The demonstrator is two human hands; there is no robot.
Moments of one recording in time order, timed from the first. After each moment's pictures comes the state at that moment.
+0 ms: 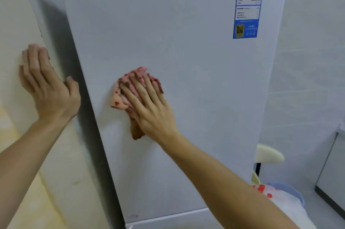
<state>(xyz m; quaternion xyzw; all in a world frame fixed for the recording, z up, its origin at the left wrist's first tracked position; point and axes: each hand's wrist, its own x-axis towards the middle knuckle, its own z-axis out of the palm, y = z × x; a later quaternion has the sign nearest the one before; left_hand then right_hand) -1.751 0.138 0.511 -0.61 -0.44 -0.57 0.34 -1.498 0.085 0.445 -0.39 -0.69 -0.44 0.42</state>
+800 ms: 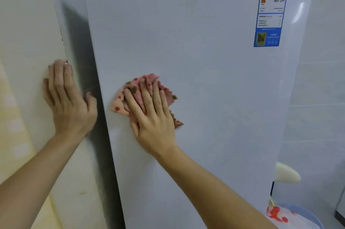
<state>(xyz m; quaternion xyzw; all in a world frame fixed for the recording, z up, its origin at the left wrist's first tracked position) -1.747 0.146 0.483 -0.60 -0.41 -0.57 0.38 -1.538 0.090 0.441 -0.41 -0.67 -0.40 0.47</state>
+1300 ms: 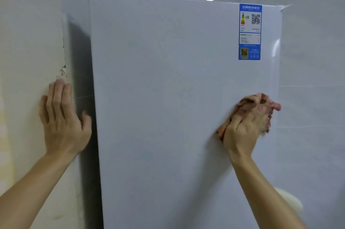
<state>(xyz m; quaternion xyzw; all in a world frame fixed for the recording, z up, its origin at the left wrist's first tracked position) -1.744 0.147 0.450 -0.59 -0.38 -0.60 0.39 -1.341 0.064 0.427 -0.55 -0.37 -0.25 0.71</state>
